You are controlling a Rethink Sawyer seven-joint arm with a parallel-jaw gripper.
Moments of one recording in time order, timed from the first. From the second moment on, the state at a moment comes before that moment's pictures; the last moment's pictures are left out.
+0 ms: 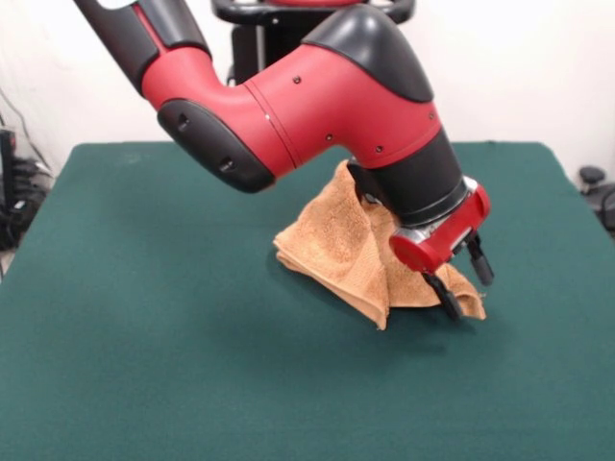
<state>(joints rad) -0.80 -0.19 1.01 1.61 -0.86 0.60 1.38</state>
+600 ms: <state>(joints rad) -0.80 -0.19 1.01 1.61 -0.86 0.60 1.38</state>
